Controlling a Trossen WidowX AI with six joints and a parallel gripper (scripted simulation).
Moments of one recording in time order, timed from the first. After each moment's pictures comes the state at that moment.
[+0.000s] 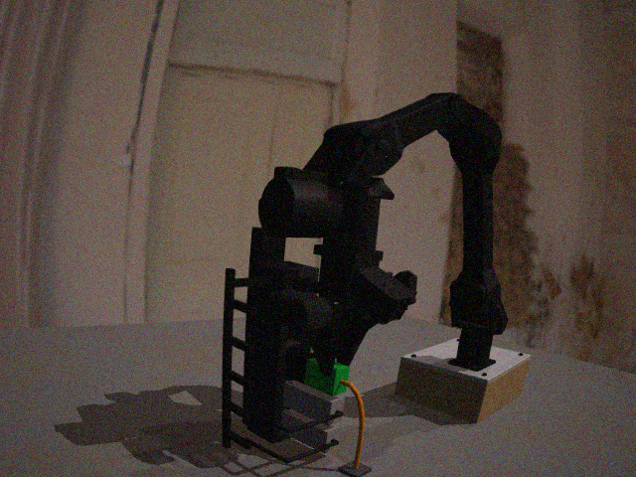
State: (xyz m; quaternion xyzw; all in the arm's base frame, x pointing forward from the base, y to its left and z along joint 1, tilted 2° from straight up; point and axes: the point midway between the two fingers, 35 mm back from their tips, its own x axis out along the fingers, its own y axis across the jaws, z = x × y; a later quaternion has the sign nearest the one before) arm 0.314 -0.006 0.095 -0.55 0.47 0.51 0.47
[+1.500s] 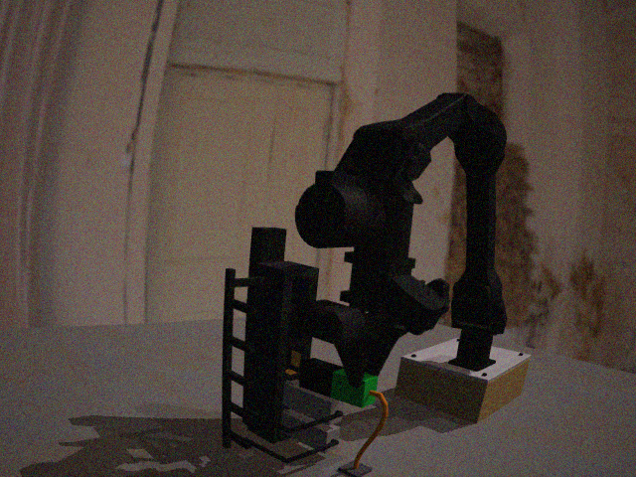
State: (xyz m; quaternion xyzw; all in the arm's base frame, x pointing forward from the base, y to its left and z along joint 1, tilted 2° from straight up) arm 0.310 0.037 0.093 -0.55 0.47 0.51 0.47
